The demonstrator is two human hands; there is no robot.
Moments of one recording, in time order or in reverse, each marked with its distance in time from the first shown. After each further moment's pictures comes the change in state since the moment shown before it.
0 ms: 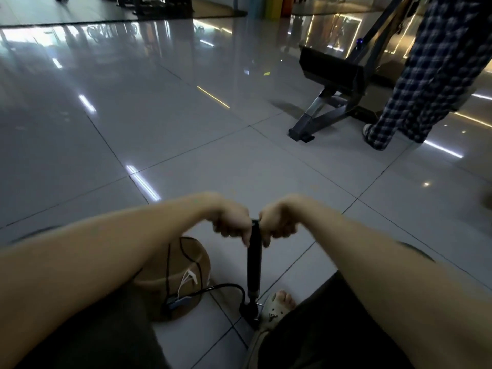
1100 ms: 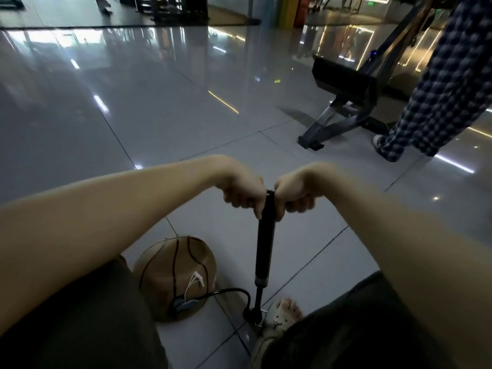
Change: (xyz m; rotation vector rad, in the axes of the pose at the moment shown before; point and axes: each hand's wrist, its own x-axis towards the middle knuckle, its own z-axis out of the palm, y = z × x) left_hand -0.053 0.020 -0.056 -0.028 0.094 0.082; right_hand -0.055 -0.006 -0.056 0.113 0.106 -0.047
